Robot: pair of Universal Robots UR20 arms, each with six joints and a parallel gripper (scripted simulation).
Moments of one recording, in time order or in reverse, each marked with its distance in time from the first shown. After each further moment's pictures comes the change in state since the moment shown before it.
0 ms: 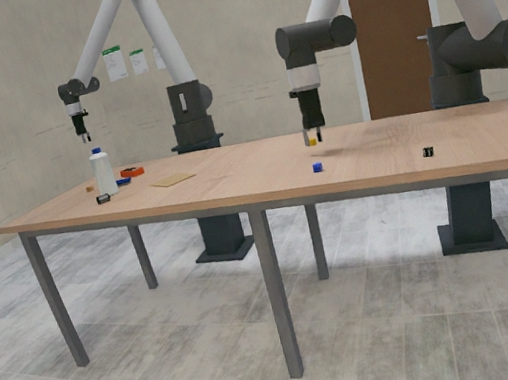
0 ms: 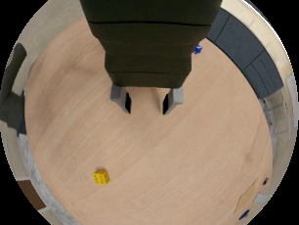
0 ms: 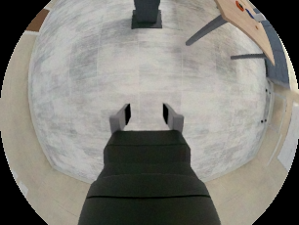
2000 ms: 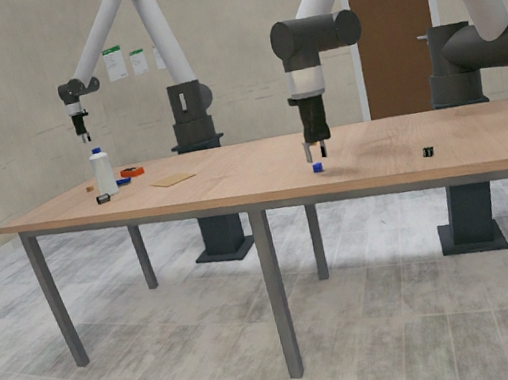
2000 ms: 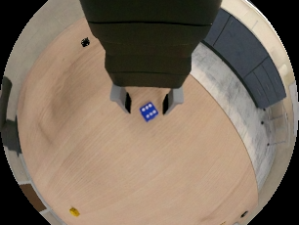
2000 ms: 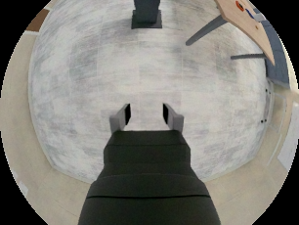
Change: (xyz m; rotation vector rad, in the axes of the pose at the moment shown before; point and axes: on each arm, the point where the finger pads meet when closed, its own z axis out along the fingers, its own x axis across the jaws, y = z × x) left arm -0.131 0.195 0.001 0.001 0.001 0.001; right arm 0.000 0.000 0.000 0.000 0.000 0.000
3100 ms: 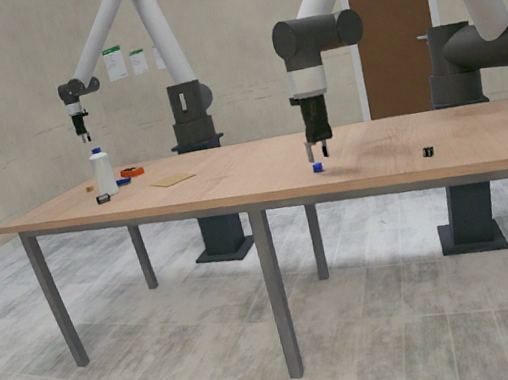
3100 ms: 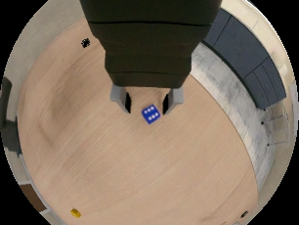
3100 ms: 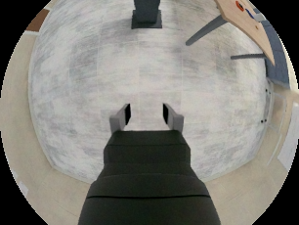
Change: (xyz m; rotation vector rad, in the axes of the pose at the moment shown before) left arm 0.004 0.004 0.000 0.000 0.000 0.000; right arm 0.000 0.000 0.000 0.000 0.000 0.000
